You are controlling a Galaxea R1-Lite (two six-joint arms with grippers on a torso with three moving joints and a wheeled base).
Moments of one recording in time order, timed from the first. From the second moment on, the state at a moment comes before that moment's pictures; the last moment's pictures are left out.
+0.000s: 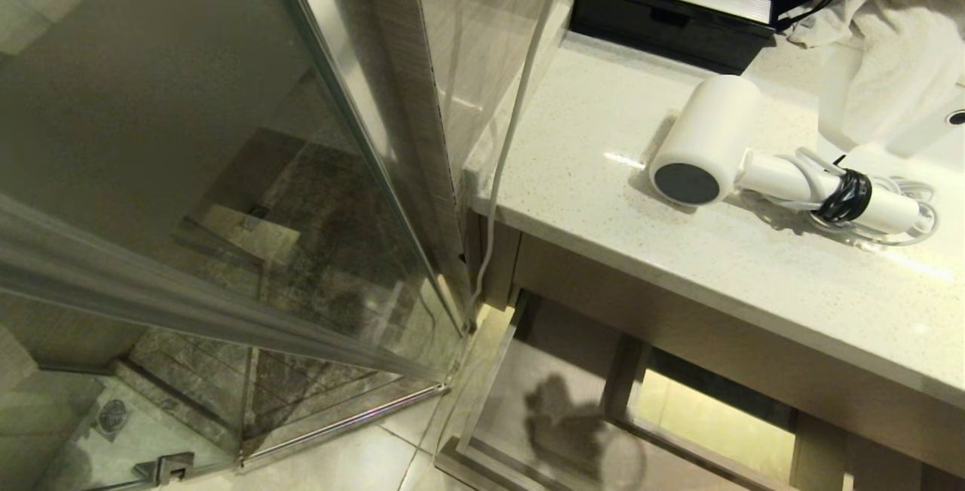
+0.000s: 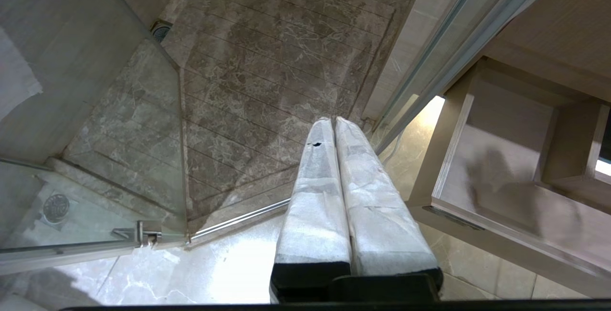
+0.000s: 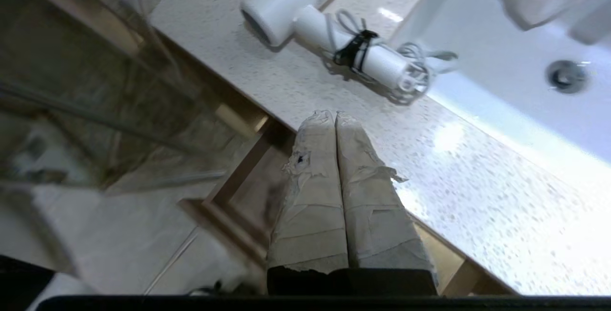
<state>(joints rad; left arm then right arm) 0.00 0.00 0.00 -0.01 0.00 0.00 0.00 0.63 -1.30 0.70 0.27 -0.05</state>
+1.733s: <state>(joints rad) 0.00 0.00 0.00 -0.01 0.00 0.00 0.08 1.35 -1.69 1.19 0.67 -0.84</state>
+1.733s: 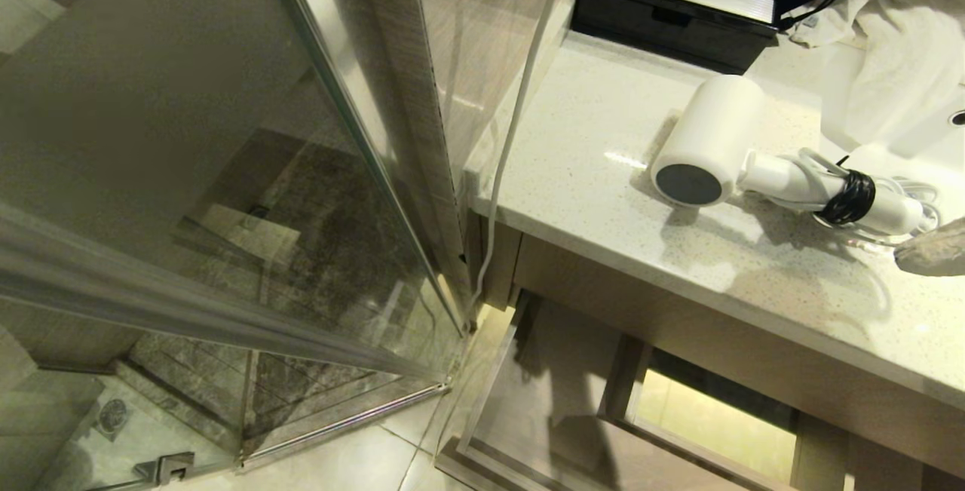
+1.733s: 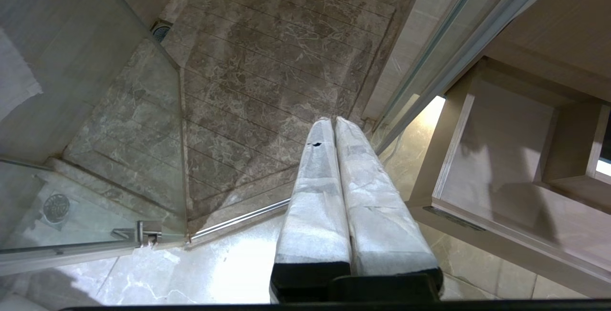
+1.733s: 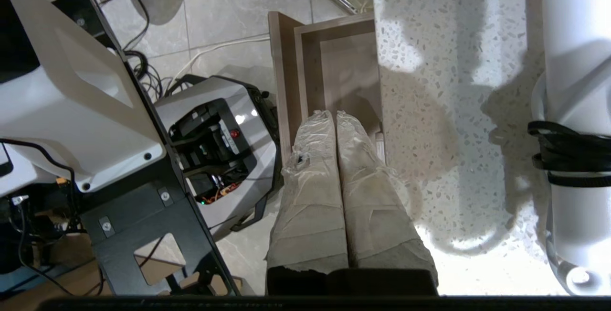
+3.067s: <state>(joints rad) 0.00 0.00 0.00 -0.01 0.00 0.00 0.07 1.42 -1.71 1.06 0.65 -1.16</state>
